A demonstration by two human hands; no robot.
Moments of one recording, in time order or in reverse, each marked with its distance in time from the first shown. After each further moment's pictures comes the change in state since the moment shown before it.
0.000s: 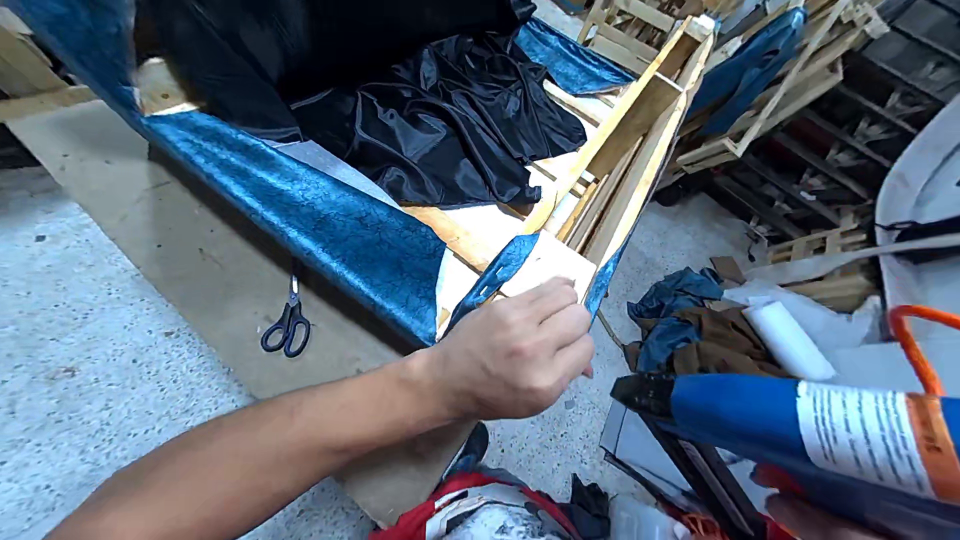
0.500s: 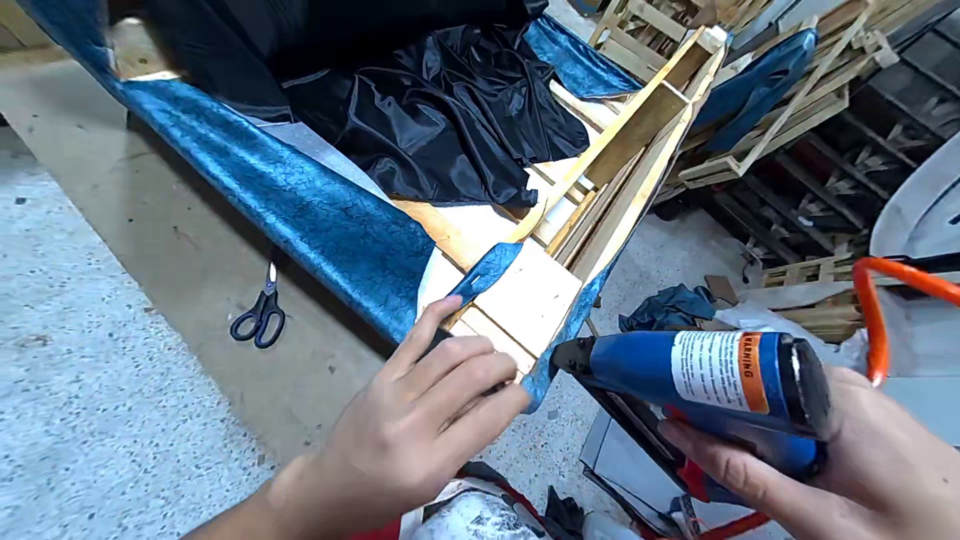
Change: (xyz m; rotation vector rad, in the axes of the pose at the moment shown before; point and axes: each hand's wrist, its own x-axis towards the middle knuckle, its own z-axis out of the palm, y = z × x) left_hand -0.046 0.043 -0.022 0.047 -0.005 -0.359; right_hand 0.074 0.021 -0.004 -0.178 0.034 -0.224
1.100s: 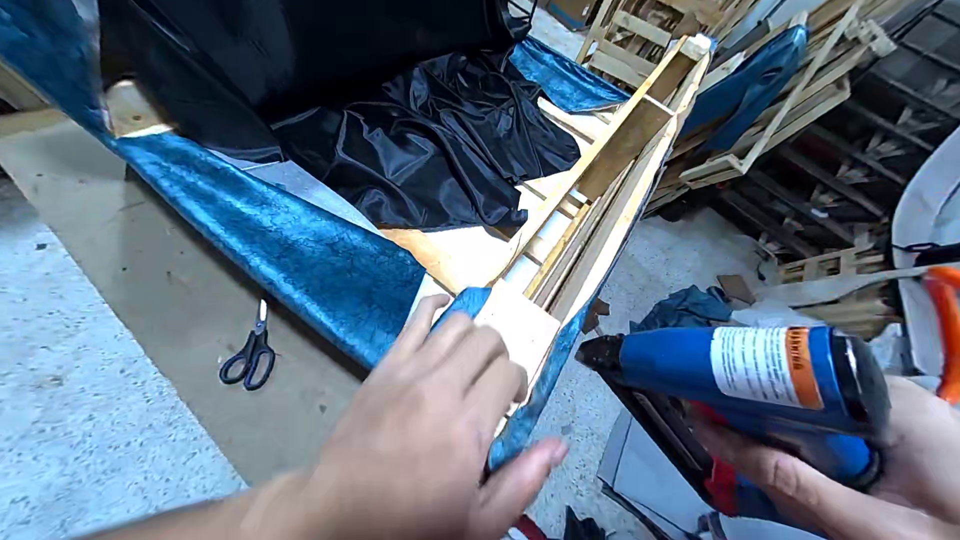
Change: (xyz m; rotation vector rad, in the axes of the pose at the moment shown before) left_hand 0.076 0.000 -0.001 0.082 -0.238 -0.195; right_hand 0.001 0.035 -0.030 0.102 0.040 0.123
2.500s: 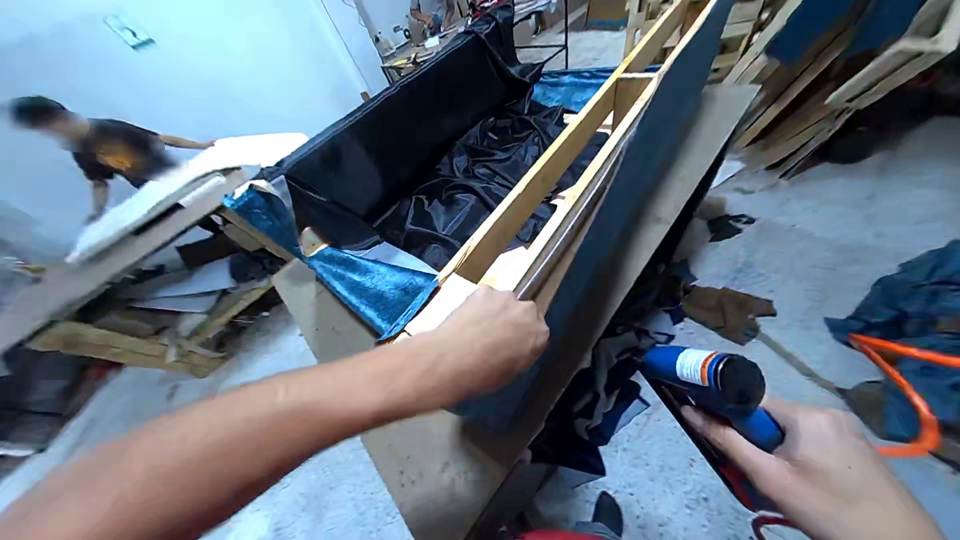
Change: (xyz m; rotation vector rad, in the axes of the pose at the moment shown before) left_hand 0.117 0.103 0.047 0.774 -0.927 -0.024; right_hand -0.081 0.187 0.127 0.132 0.379 0.164
